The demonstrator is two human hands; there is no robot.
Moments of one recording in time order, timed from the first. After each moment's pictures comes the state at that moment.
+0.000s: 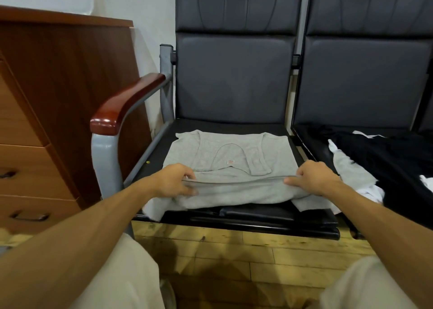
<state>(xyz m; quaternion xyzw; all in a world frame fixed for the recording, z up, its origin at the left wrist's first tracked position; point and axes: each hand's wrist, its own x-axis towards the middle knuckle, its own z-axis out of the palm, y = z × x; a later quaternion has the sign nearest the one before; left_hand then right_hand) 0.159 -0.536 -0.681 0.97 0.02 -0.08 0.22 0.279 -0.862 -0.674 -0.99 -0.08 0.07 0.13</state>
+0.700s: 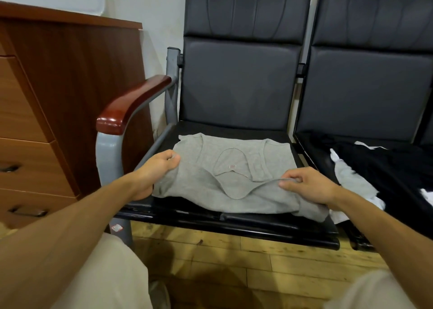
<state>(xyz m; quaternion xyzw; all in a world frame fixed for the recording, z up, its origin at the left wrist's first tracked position) 0.140 -0.527 -0.663 0.76 0.16 0.06 0.63 0.258 -0.861 -0.661 -0.89 -0.27 0.13 0.35</state>
